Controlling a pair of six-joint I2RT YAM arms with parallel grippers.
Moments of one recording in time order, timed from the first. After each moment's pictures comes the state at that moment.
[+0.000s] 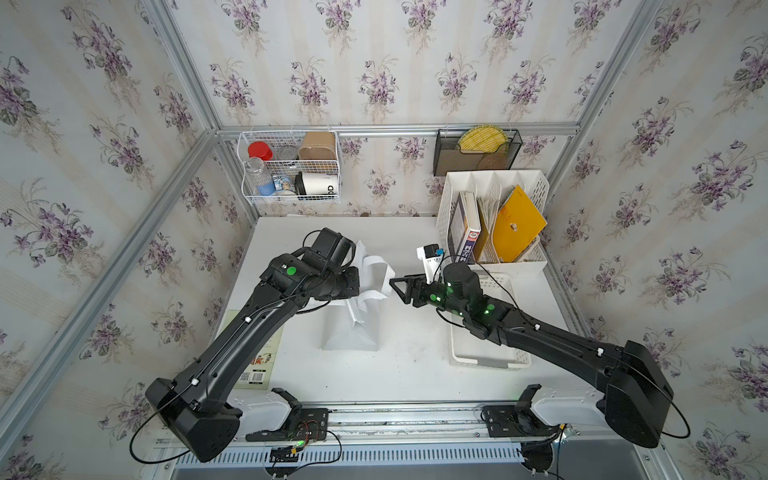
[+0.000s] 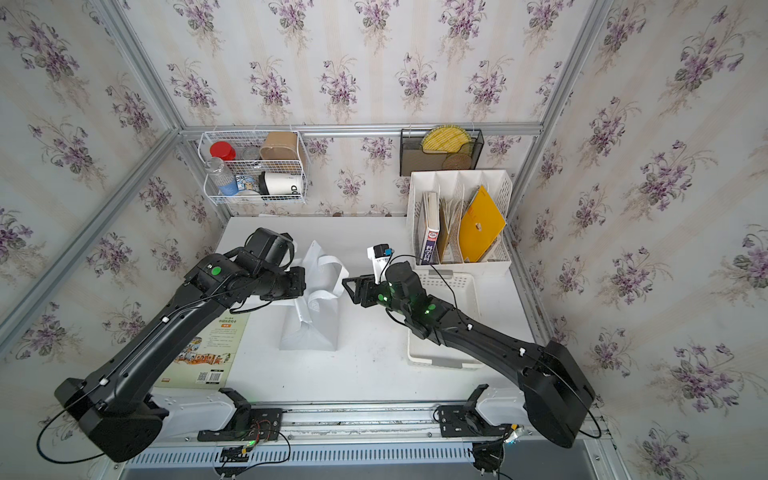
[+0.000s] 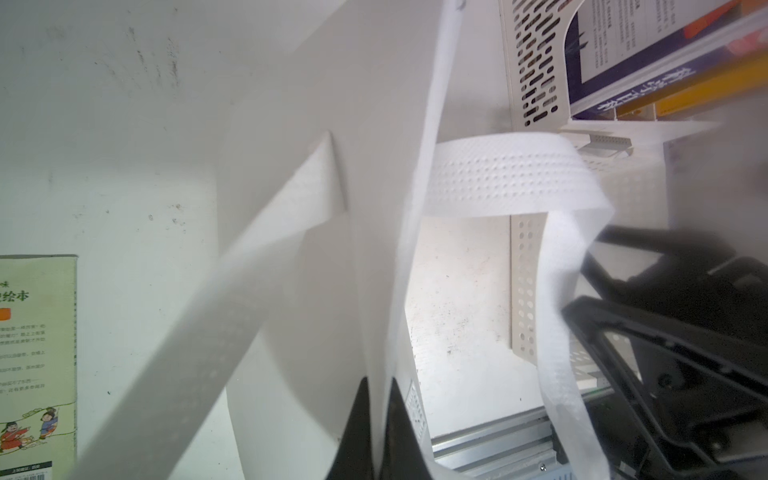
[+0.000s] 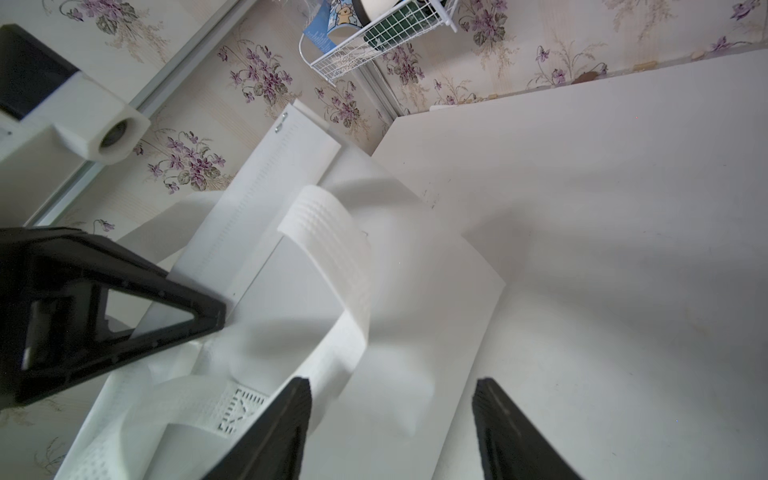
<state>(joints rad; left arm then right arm) -0.59 1.30 1.47 -1.17 0.01 -0.61 0.81 1.29 0.84 0.13 -0.15 0.60</state>
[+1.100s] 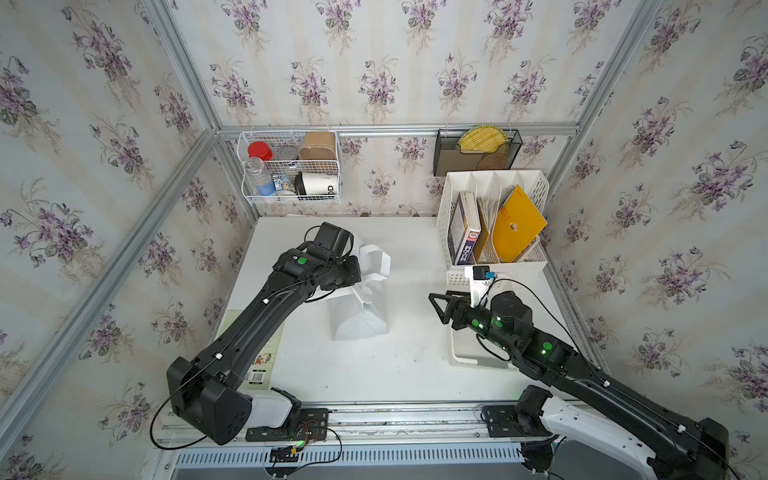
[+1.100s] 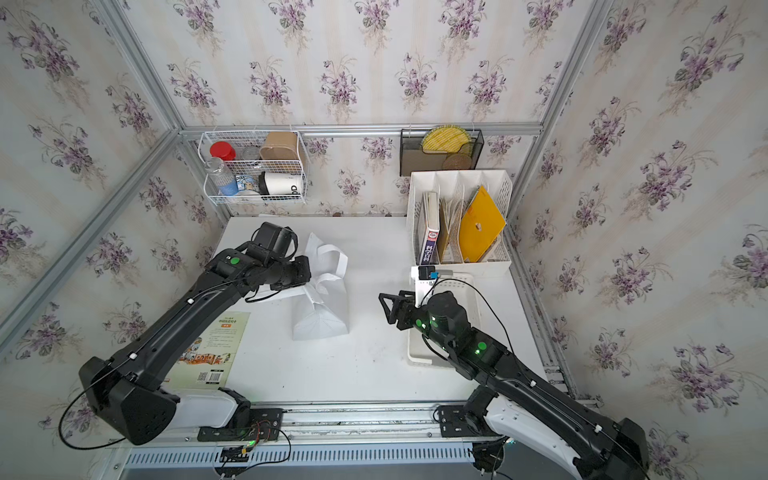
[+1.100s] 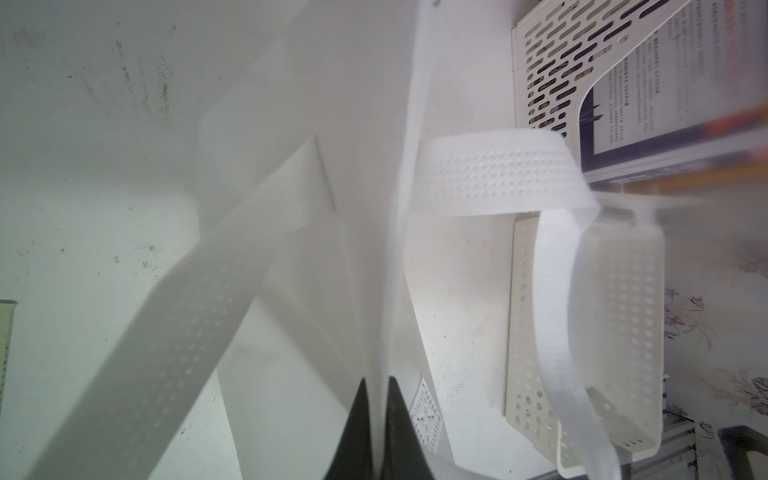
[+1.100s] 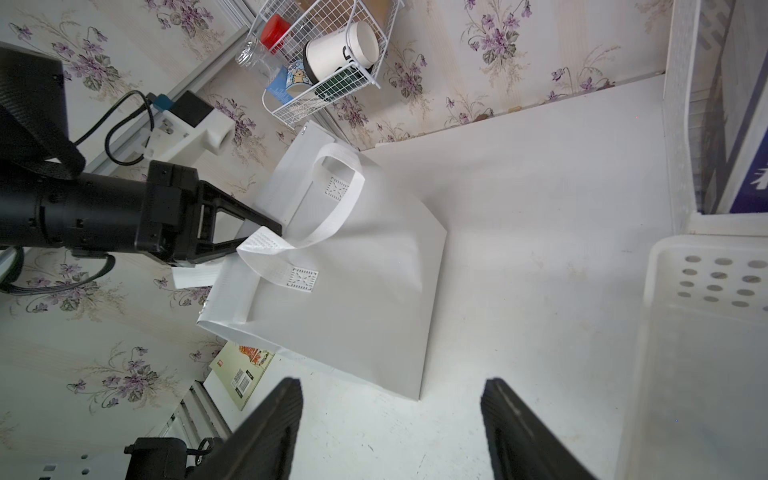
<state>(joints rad) -0.49 1.36 1.39 -0.98 0.09 -0.61 0.81 0.79 0.62 -0.12 0.06 0.62</state>
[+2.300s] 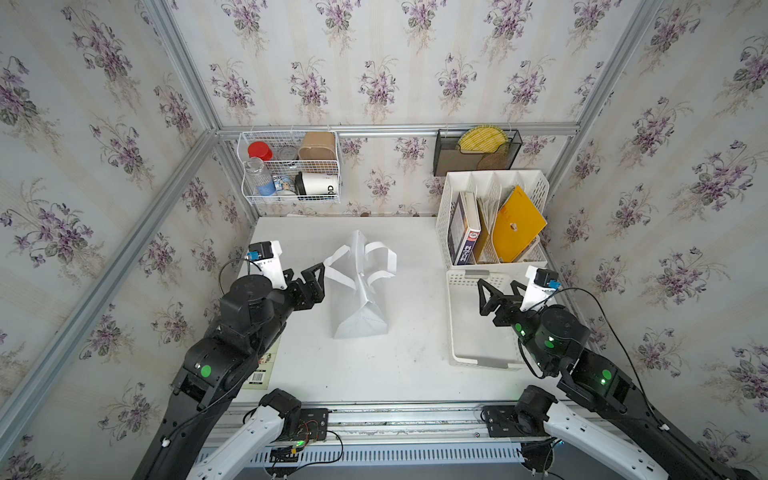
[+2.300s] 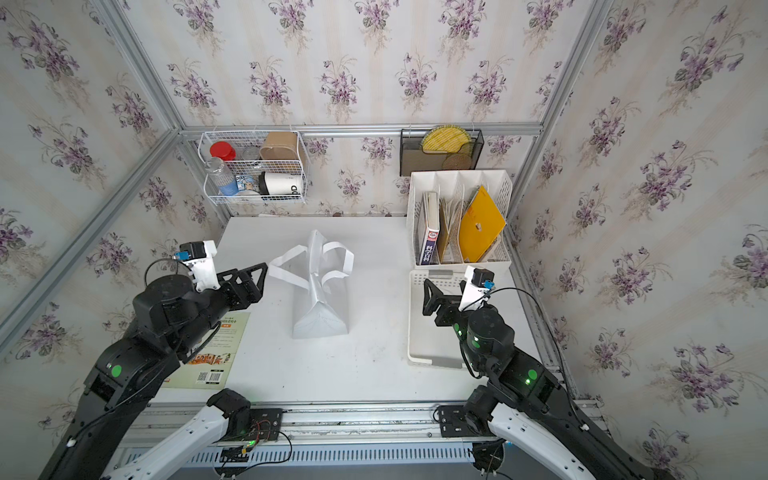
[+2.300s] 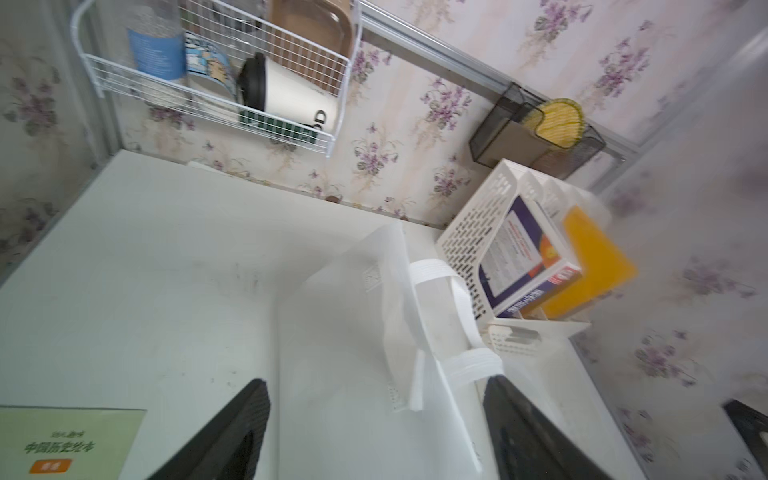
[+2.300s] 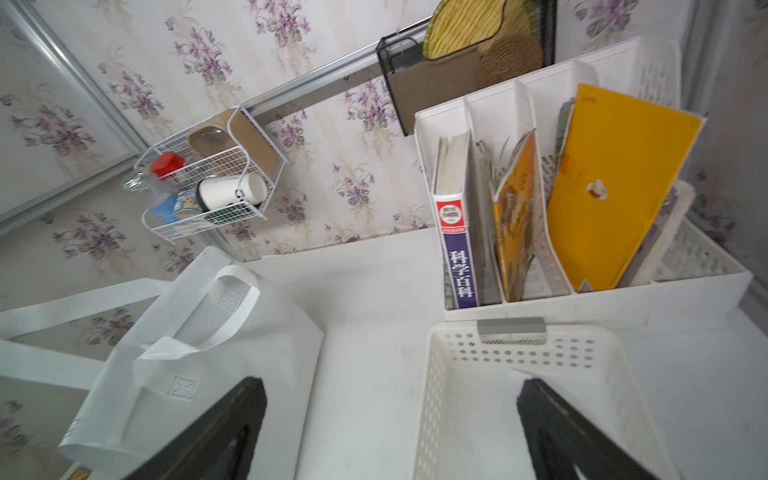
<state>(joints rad) -0.49 0.69 1.10 -0.77 -0.23 -0.50 0.81 0.50 0.70 -0.41 0.58 0.43</state>
